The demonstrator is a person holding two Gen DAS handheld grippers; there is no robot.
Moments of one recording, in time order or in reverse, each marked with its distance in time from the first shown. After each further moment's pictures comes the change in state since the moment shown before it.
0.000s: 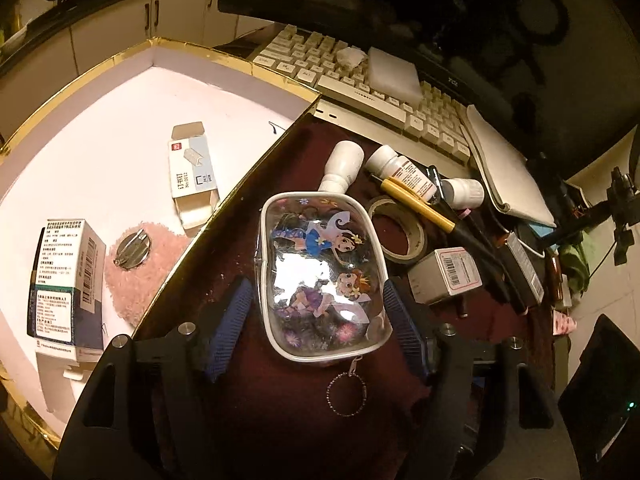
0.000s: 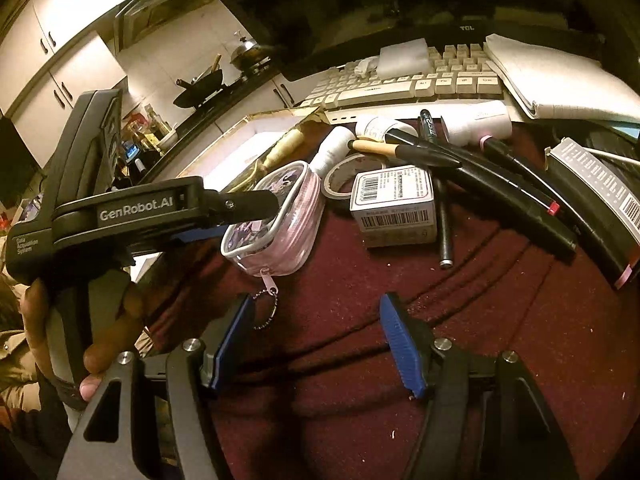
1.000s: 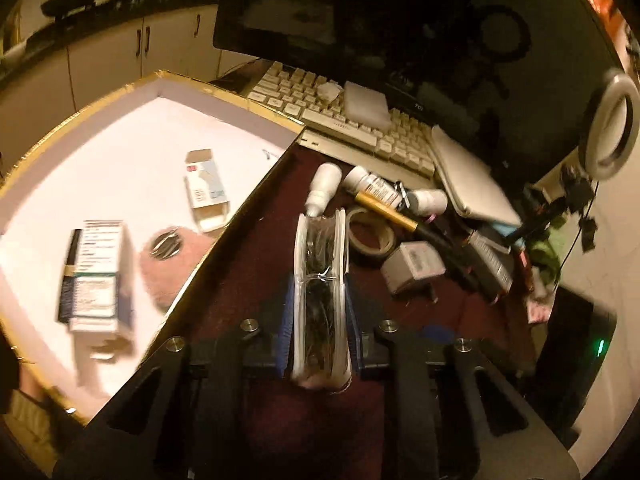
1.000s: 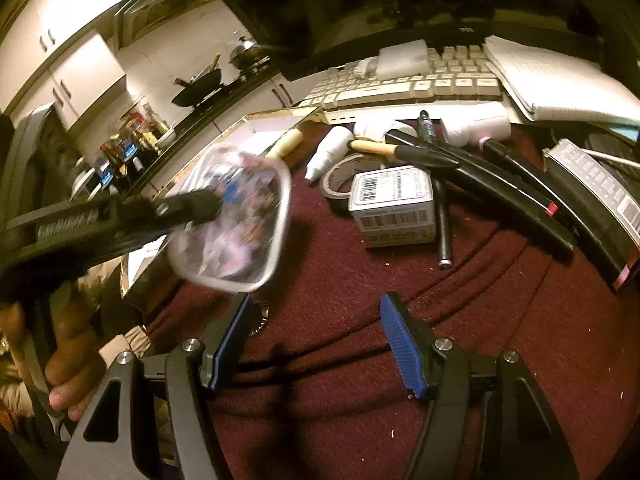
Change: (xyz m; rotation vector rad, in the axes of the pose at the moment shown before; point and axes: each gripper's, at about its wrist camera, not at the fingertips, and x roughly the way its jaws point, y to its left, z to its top) left arm -0.050 0.008 -0.018 0.054 -0.097 -0.067; right arm -0.001 0.000 0.002 0.009 0.000 -0.015
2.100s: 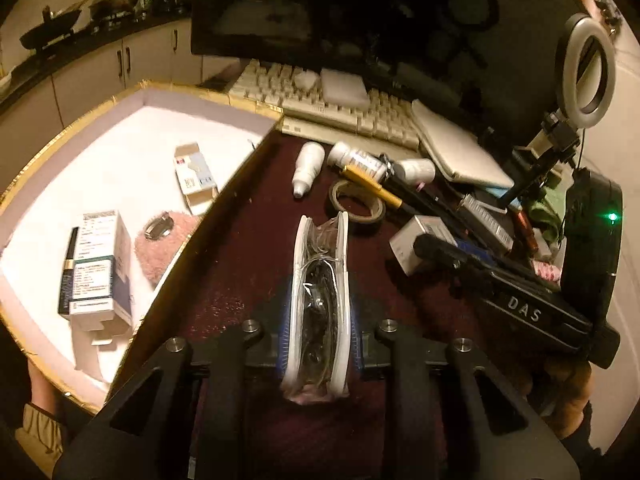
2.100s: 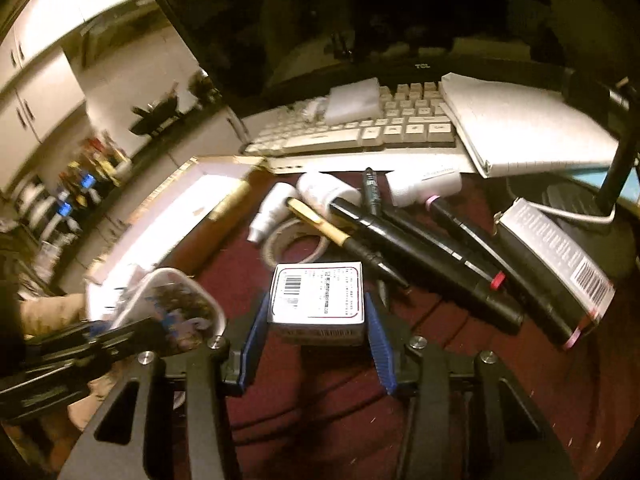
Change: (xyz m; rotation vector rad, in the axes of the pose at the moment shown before) left arm -0.003 -0.010 -0.026 0.111 -0.030 -0.007; right arm -0.006 -0.010 0.032 0.029 -0.099 -0.145
